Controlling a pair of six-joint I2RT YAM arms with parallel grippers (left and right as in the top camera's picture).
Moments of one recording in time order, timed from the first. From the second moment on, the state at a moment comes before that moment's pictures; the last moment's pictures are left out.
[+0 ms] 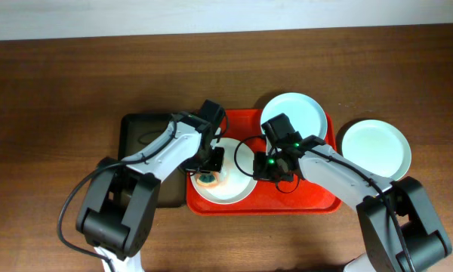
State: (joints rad) left arm -0.49 1.95 1.27 -0.87 0.10 -0.29; right arm 0.44 1.70 0.93 -0.52 -0.29 0.55
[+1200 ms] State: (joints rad) left arm -0.24 1.63 0.91 -0.77 -0.13 -0.36; right arm 0.44 1.70 0.93 -0.52 -0.29 0.55
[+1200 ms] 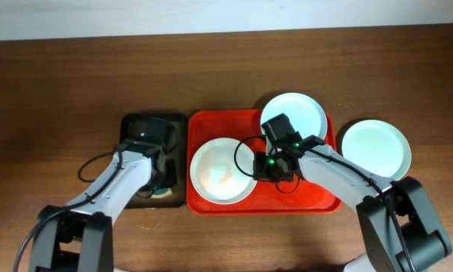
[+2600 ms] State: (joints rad) left arm 0.02 1.33 1.26 -1.04 -0.05 -0.34; right arm 0.44 1.70 0.90 -0.47 -0.27 0.55
